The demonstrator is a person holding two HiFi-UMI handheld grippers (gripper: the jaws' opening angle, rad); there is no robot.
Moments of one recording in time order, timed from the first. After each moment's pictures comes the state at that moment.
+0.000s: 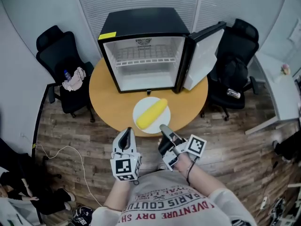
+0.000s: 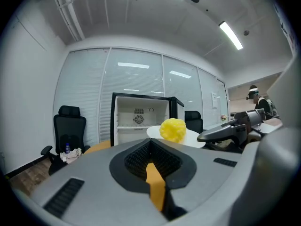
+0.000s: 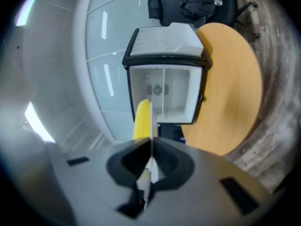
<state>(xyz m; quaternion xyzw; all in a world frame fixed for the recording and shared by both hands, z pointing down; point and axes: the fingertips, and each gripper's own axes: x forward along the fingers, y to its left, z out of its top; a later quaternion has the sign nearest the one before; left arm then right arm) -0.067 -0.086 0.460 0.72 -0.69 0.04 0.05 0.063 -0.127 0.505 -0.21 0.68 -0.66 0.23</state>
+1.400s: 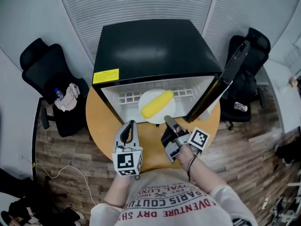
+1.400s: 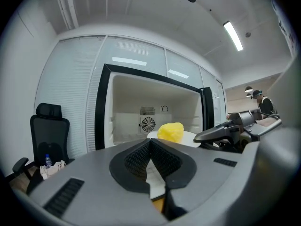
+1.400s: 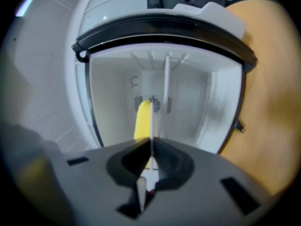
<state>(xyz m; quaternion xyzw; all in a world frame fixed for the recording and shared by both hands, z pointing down) -0.172 -0.335 0.463 0.75 -0.66 0.04 0.03 -0.033 -0.378 0.516 -0.28 0.66 -0.65 0.26</state>
